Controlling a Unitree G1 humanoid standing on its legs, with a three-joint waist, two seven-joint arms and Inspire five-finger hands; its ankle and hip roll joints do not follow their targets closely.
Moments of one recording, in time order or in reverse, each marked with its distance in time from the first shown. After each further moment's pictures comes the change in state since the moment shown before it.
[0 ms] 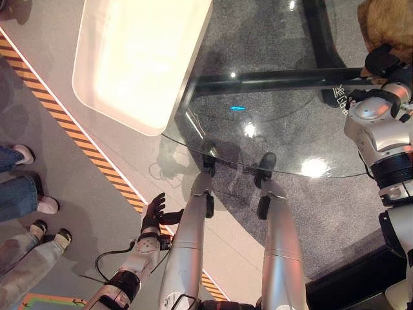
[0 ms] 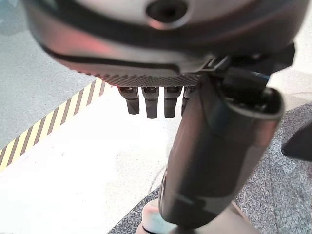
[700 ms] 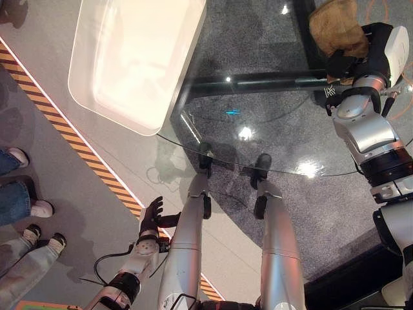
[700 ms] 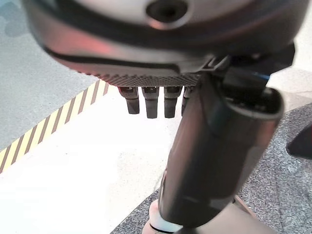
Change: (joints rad) left arm 0.006 -0.015 0.015 0.043 0.025 -0.009 -0.001; right arm -0.017 0.040 0.072 -0.114 -0.243 0.184 0.347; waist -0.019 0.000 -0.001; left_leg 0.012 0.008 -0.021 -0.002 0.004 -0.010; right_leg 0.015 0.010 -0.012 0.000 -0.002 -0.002
